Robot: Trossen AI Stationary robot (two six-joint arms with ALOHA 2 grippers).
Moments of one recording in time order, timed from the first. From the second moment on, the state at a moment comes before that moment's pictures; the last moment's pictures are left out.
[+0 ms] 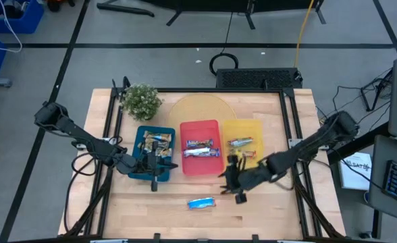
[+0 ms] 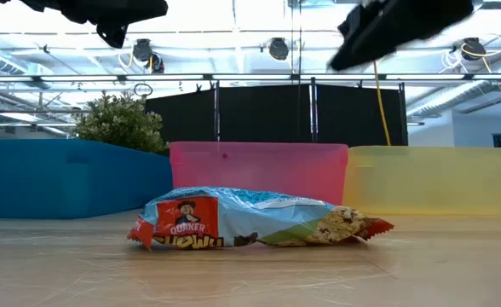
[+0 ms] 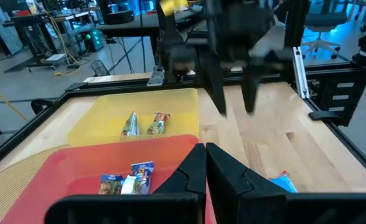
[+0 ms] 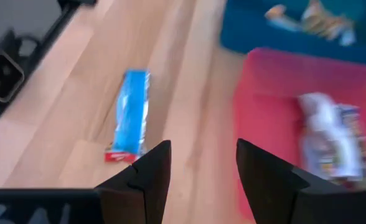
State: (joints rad) left arm -0.52 1.17 0.54 0.42 -0.54 -0.05; right arm 0.50 1.49 0.91 -0.14 0.31 0.13
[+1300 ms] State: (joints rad) left arm -0.60 1.17 0.54 0.41 -0.54 0.13; right arm 0.54 2.06 1.27 -0.26 0.24 0.31
